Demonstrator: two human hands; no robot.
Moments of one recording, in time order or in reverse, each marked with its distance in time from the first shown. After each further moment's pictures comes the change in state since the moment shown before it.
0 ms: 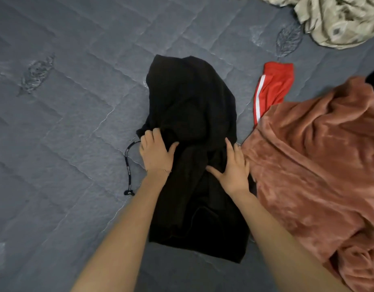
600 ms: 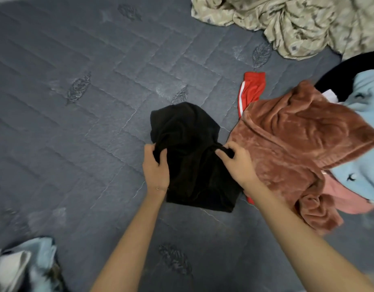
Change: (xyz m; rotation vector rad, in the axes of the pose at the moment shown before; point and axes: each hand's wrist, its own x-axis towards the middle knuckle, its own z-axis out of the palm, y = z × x) left_hand -0.133 0.022 -0.165 -0.697 0.047 -0.122; right_hand -0.121 -0.080 -0.123 0.374 0.028 -0.091
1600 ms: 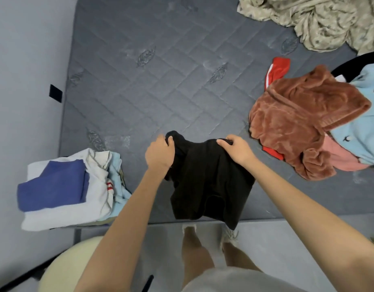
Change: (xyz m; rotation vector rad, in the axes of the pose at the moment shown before) left_hand -0.180 0.028 -0.226 0.703 -0.097 -0.181; right_hand -0.225 -0.091 0.039 -0.155 -0.297 0.078
